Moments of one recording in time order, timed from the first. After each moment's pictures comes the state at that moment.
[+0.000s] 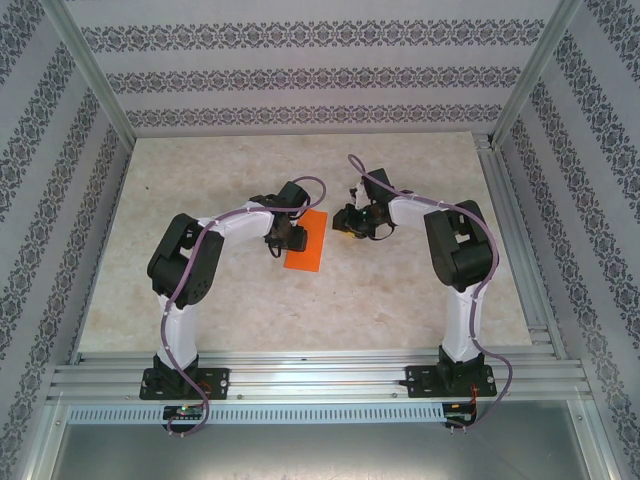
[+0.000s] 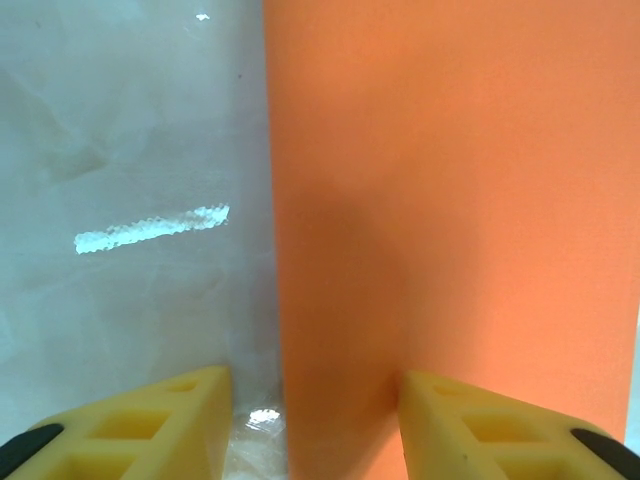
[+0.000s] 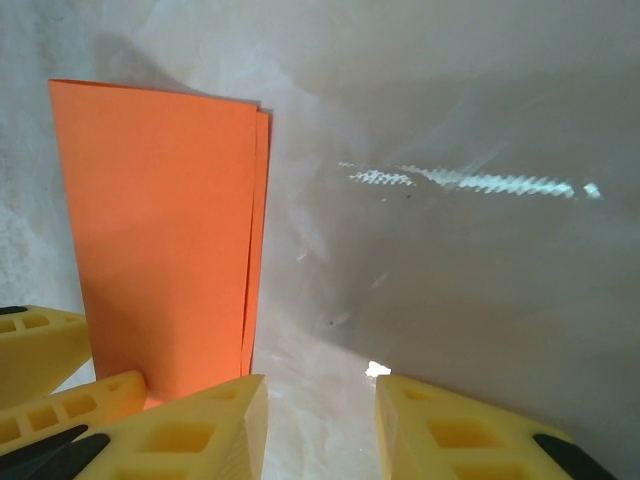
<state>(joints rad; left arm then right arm) -0.56 2.02 1.37 -0.62 0.02 -0.40 0.34 2.06 1.30 -0.33 -0.55 0.50</state>
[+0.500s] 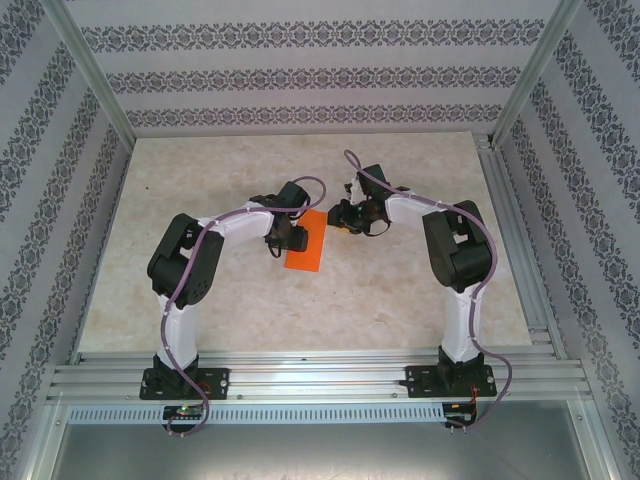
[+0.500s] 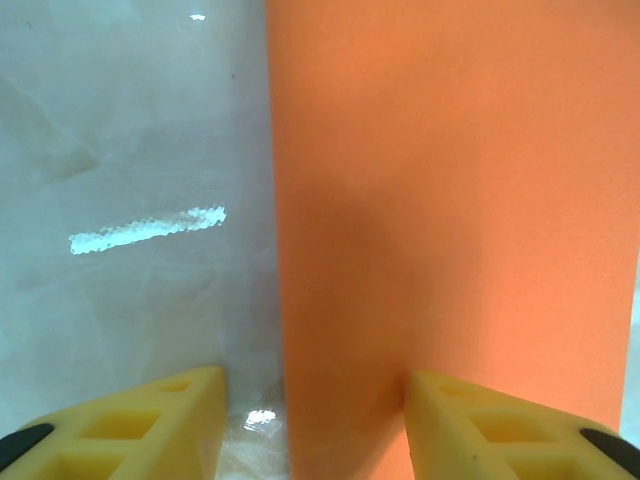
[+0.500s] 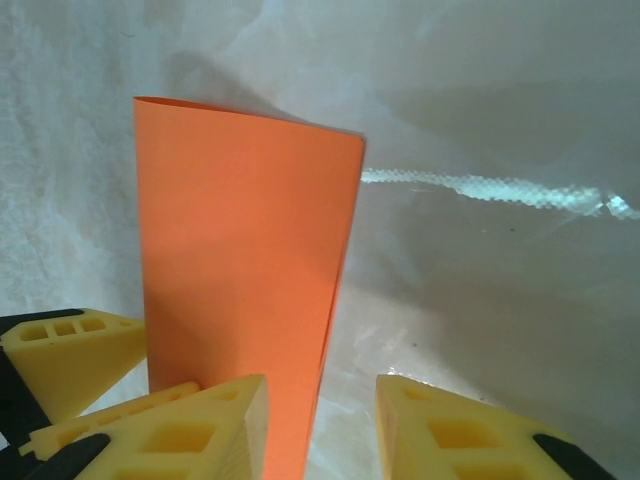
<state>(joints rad) -0.56 2.02 1.37 -0.62 0.03 -0.40 0.37 2.06 1.35 -0.33 -0.56 0.52</state>
